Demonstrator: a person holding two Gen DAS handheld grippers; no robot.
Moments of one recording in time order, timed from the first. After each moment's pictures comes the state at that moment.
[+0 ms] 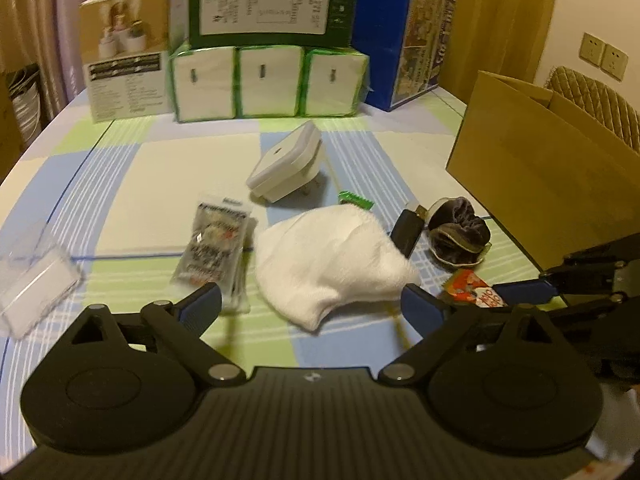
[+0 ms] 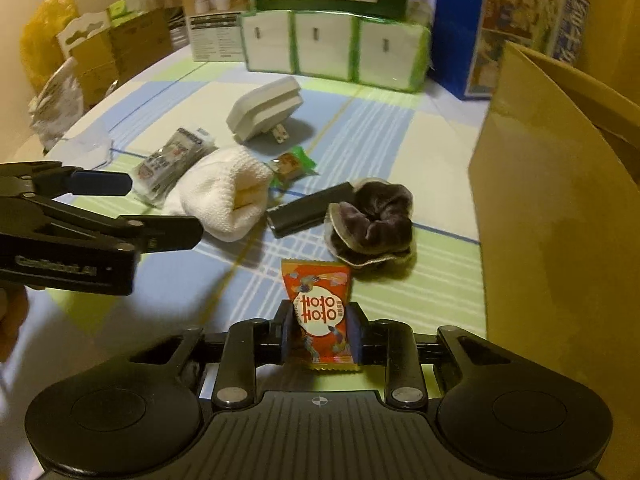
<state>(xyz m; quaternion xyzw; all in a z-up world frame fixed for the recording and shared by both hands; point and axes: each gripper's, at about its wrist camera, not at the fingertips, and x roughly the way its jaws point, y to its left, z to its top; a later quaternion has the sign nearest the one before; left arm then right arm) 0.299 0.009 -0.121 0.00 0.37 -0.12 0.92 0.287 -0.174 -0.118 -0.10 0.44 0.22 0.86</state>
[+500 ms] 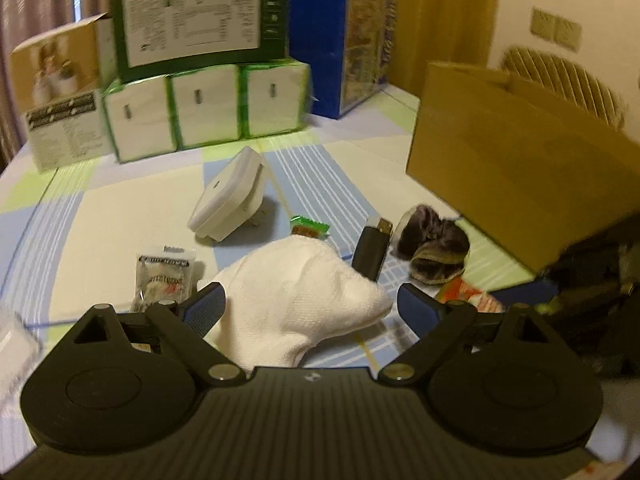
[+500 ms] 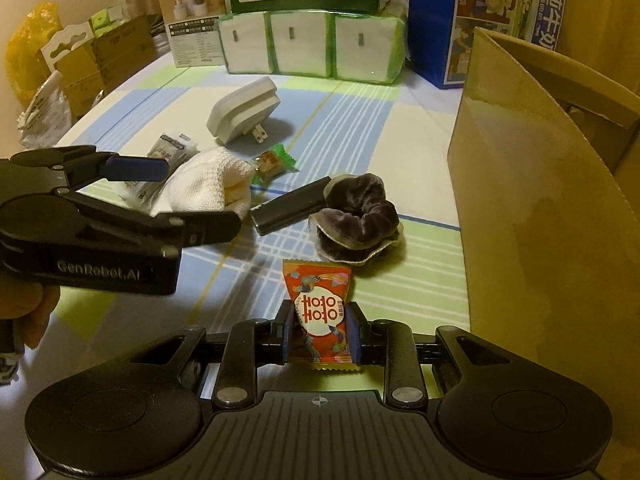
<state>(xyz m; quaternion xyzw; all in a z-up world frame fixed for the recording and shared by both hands) 0.318 -0.013 -0.127 0.06 0.34 -0.18 0.92 0.285 -0.184 -0.114 -0.08 0.45 0.21 0.87</state>
